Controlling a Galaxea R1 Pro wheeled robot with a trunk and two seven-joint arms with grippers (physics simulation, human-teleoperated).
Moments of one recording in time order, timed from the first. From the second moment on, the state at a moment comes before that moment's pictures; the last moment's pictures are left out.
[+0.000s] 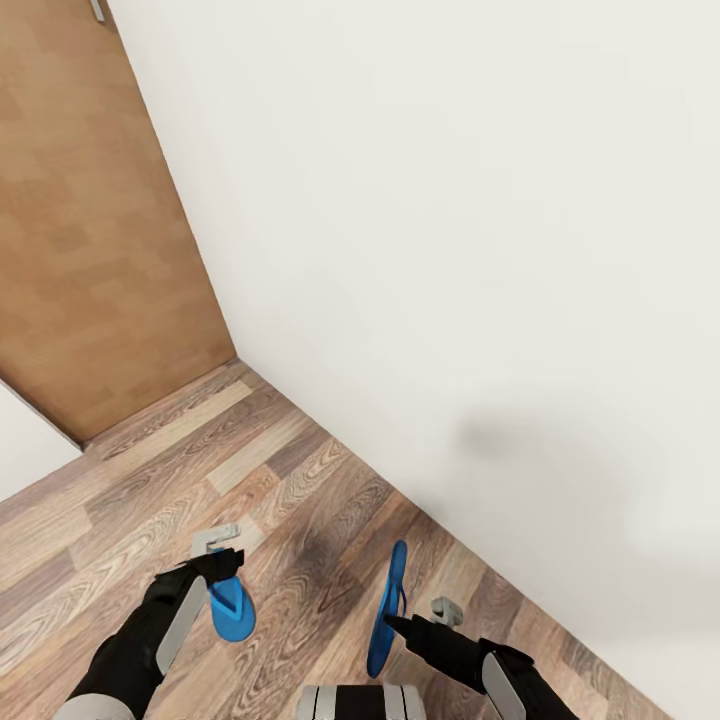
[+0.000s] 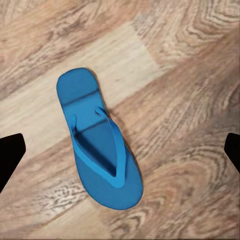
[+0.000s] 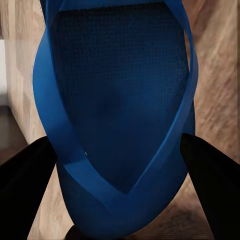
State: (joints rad) left arm -0.45 0.07 0.00 -0.93 0.29 0.49 0.22; right arm -0.43 0.07 -0.12 -0.50 -0.30 0.37 0.65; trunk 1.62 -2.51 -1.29
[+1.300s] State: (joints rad) left arm -0.45 0.05 0.00 -0.81 0.30 0.31 0.22; right arm -0.43 0.06 -0.14 -0.54 -0.32 0.37 0.83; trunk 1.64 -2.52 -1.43
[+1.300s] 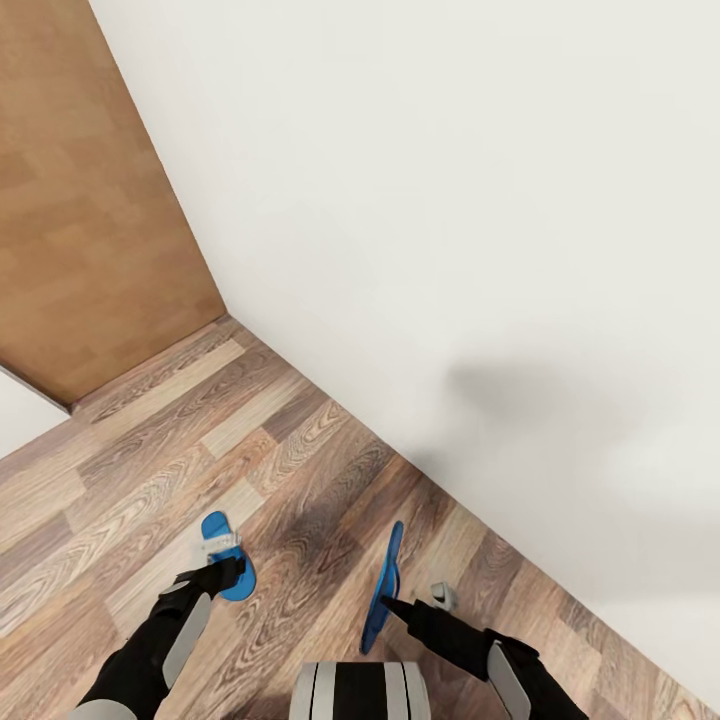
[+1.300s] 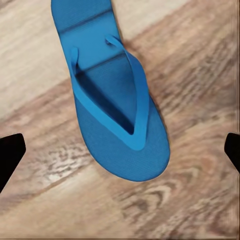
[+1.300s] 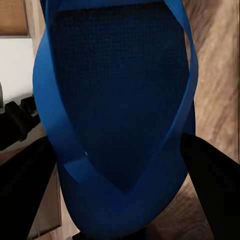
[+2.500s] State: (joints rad) left arm -0.45 0.04 0.00 -0.81 0.30 0.31 0.23; right arm -0.43 0.04 -0.14 -0.54 -0.33 0.38 0.83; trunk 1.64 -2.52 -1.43
